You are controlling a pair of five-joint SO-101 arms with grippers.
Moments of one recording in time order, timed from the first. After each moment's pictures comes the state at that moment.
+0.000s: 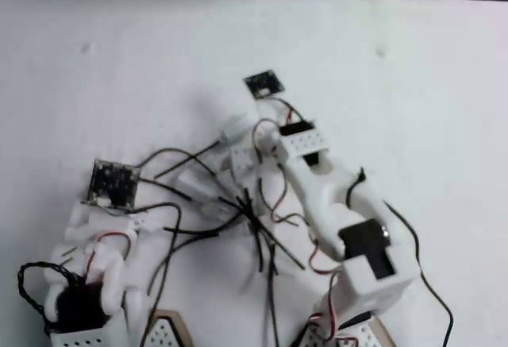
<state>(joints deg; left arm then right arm) -13.1 -104.0 81.3 72.0 -19.4 -20.8 7.7 24.8 49.7 6.2</state>
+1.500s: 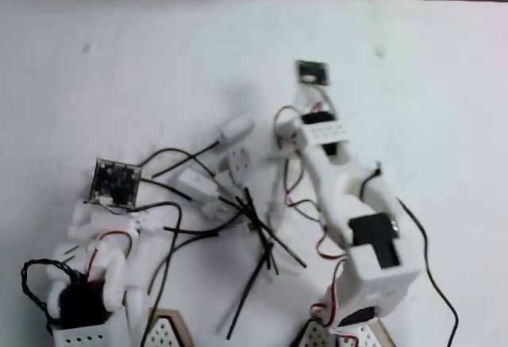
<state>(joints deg) -13.1 -103.9 82.8 70.9 -19.4 -12.5 9.0 21.0 50.0 -14.6</state>
